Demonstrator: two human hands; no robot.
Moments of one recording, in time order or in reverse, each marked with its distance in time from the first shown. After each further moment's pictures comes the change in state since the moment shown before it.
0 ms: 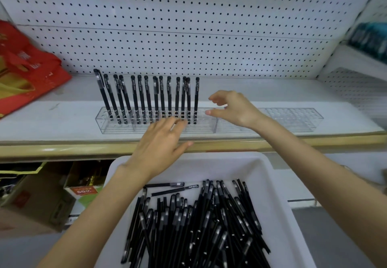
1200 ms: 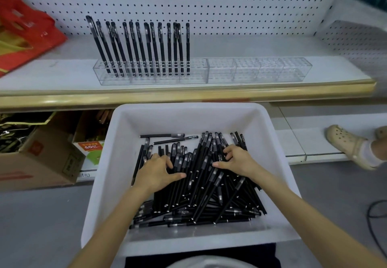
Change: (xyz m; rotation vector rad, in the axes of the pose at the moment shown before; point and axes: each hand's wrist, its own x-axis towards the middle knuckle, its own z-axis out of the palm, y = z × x) left_hand -0.143 0.031 0.119 -0.376 -0.493 -0.501; right_hand -0.201 0.073 0.142 0.172 -0.325 0.468
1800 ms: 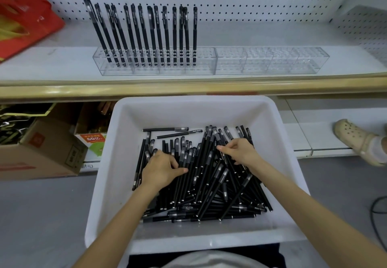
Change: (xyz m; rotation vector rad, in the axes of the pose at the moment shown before) left_hand 0.004 0.002 0.011 -0.134 0.060 -0.054; right_hand 0.019 -0.005 0.008 0.304 0.080 0.119
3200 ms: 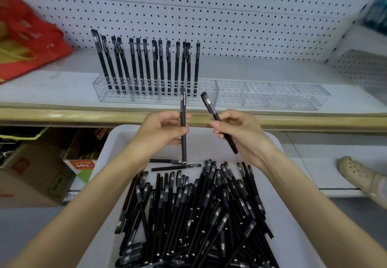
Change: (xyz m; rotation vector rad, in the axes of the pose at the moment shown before) left_hand 0.015 0.093 -0.115 -0.842 0.090 0.335; right_hand -0.010 -0.122 -0.055 0.677 -0.152 -0.461
